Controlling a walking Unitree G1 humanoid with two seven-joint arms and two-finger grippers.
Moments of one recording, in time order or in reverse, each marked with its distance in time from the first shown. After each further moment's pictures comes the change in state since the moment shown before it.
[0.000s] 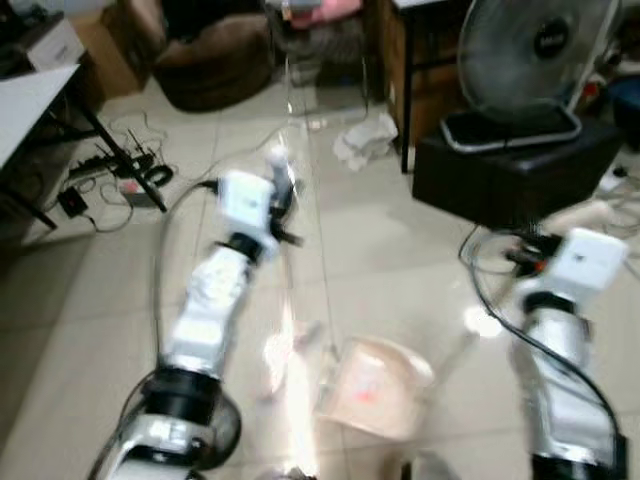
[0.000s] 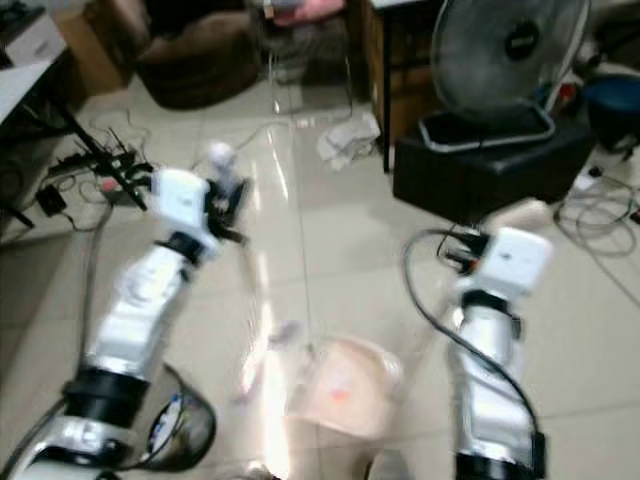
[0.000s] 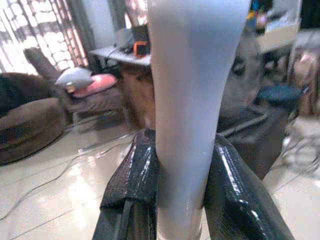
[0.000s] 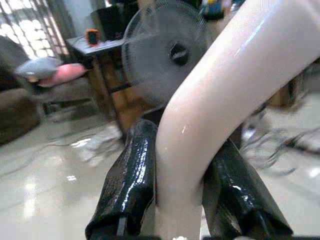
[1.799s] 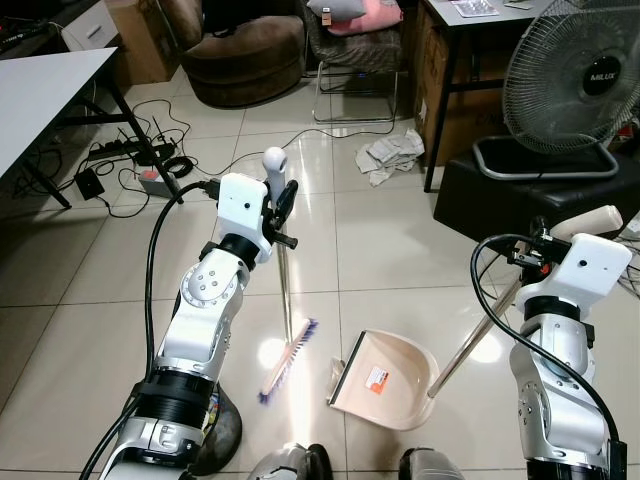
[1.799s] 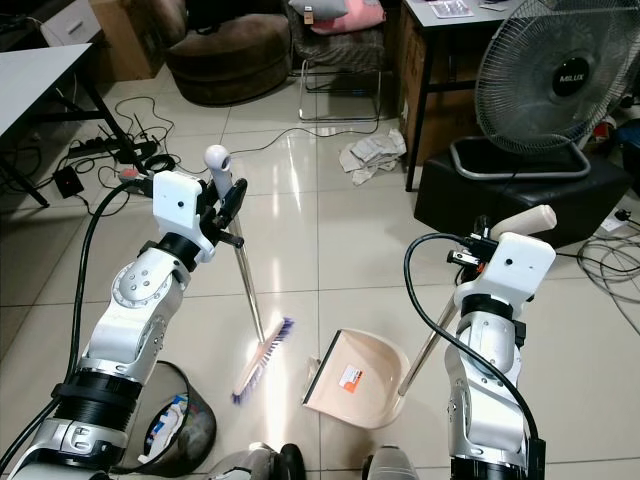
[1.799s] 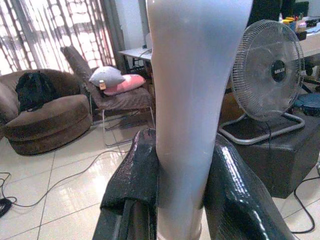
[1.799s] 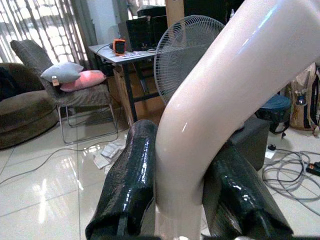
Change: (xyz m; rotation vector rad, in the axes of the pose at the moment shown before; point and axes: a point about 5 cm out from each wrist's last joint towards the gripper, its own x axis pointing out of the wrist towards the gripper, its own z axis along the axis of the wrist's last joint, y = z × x) left arm -0.006 0.010 -0.001 0.030 0.014 0.013; right arm -0.005 0.002 -0.002 0.023 -0.013 -0.017
